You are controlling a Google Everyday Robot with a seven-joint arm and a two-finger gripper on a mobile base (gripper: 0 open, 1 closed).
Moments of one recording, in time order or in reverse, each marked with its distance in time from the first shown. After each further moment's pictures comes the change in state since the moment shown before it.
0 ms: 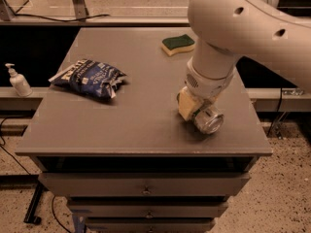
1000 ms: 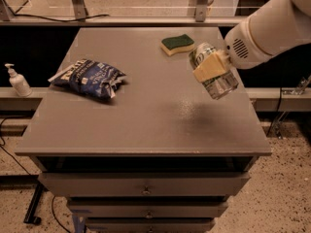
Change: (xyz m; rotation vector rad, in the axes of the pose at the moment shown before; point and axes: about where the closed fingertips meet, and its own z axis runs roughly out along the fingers) arm -0.034 -0.040 -0.084 -0.119 -0.470 -0.099
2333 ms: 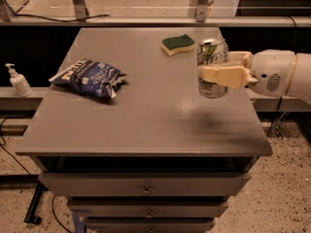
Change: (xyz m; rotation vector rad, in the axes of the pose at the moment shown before) arm -0.004 0.006 -0.022 -0.373 -0.707 -0.074
